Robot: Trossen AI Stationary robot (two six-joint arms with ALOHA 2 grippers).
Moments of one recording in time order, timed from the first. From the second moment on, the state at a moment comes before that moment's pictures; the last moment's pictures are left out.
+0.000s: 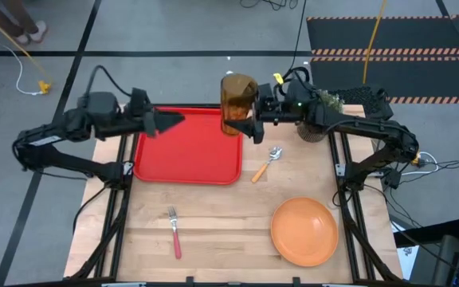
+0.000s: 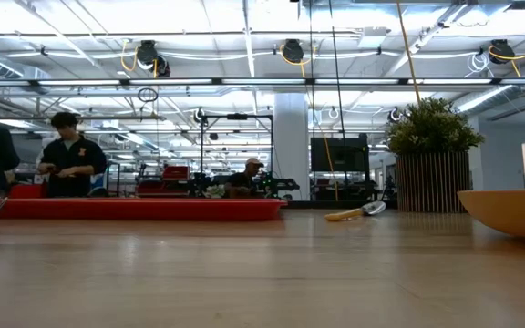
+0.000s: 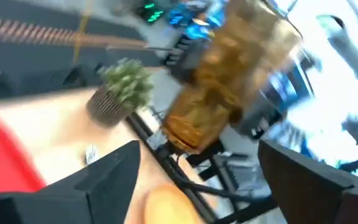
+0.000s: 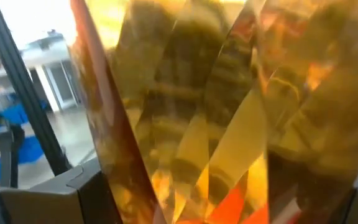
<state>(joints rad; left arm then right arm) 0.09 0.97 1.36 -0.55 -0.17 -0.91 -0.24 1.45 1.39 0.15 -0.29 0.25</state>
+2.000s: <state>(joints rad) 0.19 1.46 1.76 -0.85 -0.05 -1.07 -0.12 1.45 1.39 -0.37 0.19 -0.26</state>
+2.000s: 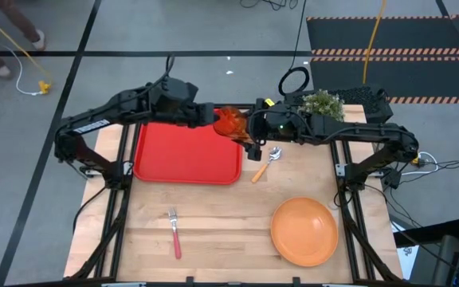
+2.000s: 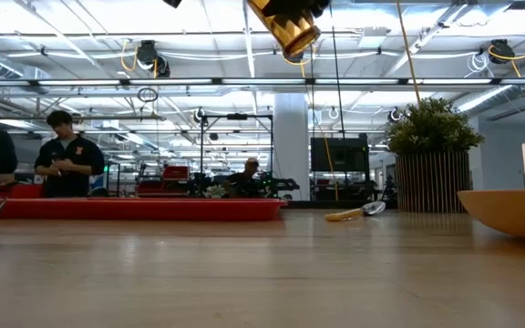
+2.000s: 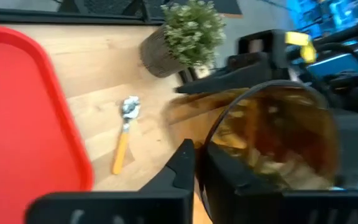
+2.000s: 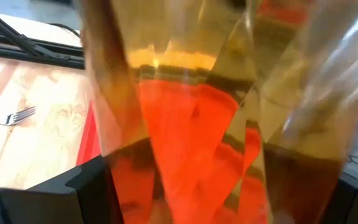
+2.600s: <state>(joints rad) 0.19 1.46 1.76 -0.86 -0.02 -1.04 -0.12 1.45 1.39 -0.36 0.15 -0.19</state>
